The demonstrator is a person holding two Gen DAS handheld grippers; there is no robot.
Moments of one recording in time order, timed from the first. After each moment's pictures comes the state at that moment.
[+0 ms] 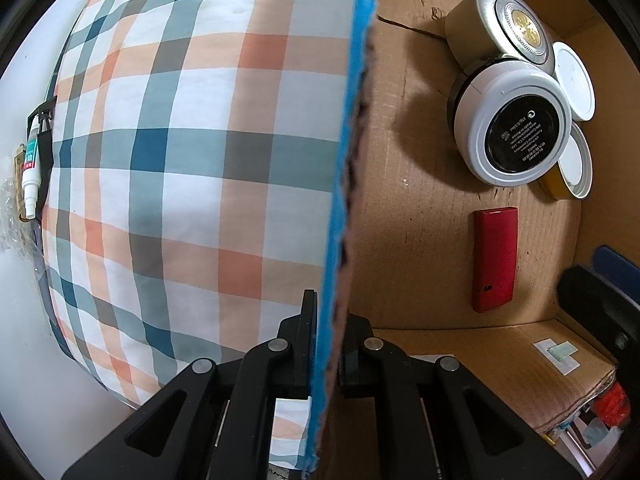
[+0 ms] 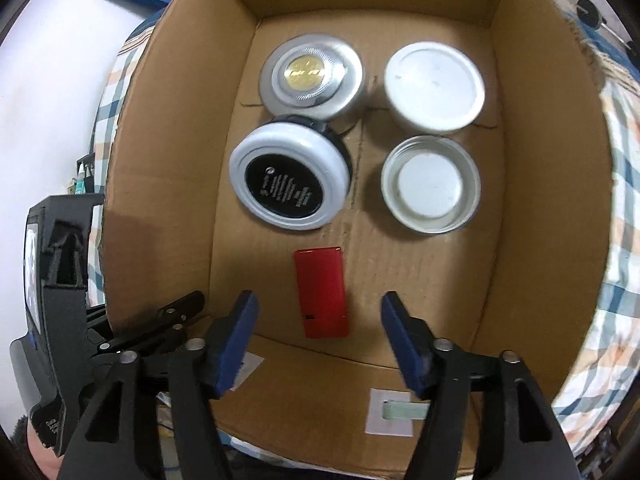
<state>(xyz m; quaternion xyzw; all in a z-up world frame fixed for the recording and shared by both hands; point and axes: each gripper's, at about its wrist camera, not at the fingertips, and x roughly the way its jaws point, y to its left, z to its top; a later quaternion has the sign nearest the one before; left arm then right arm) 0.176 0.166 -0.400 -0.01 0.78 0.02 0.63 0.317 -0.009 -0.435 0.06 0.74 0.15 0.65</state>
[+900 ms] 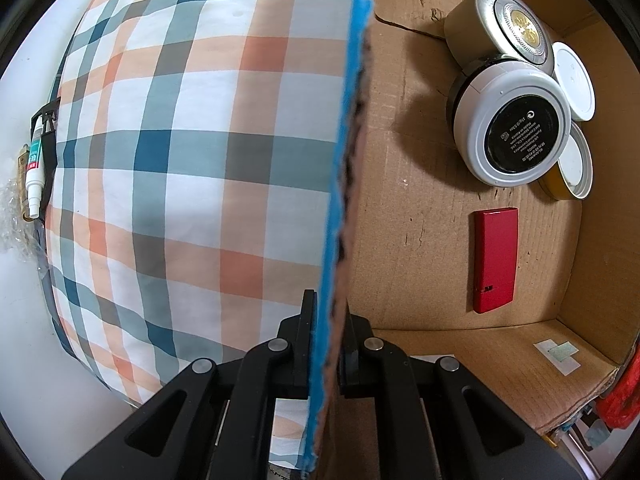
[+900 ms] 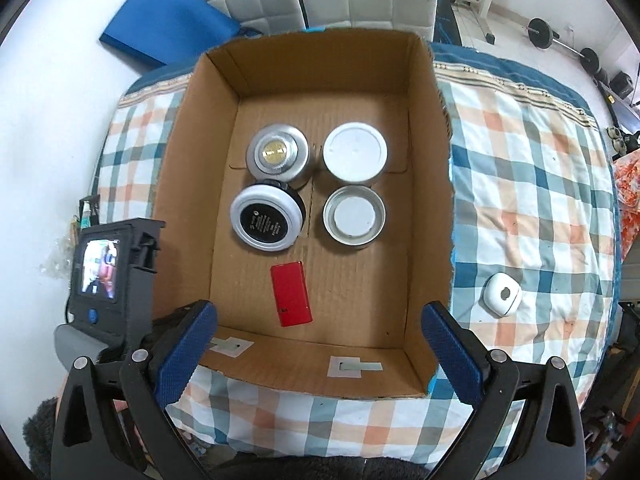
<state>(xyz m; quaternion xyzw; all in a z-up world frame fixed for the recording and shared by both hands) 0.178 0.164 -0.395 -0.01 0.78 0.02 0.63 0.298 -0.056 -0.320 0.05 0.68 0.09 0.73</state>
